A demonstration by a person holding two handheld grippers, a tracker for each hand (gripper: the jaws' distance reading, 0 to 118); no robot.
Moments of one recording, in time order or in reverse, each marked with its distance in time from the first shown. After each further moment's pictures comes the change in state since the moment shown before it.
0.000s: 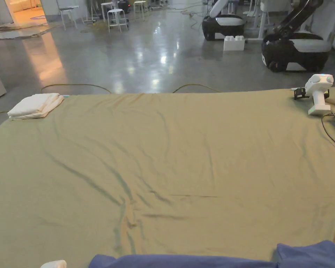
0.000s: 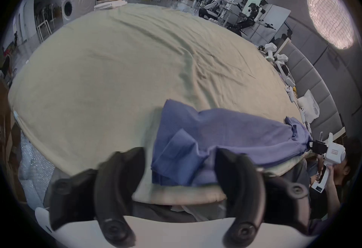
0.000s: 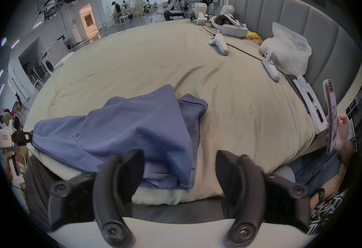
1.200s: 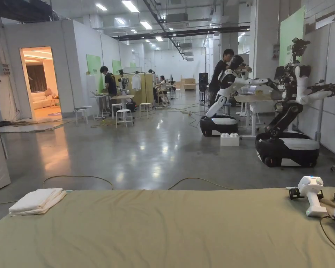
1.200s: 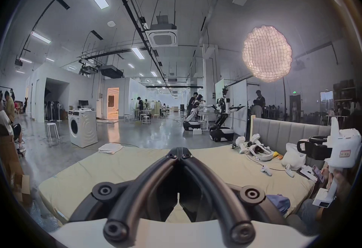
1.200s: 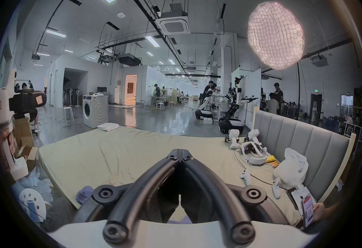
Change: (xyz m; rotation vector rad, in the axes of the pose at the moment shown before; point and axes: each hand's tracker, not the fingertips) left arm 0.158 0.009 0.256 0.975 -0.003 -0.293; right arm -0.133 0.063 0.210 0.840 0.177 0.217
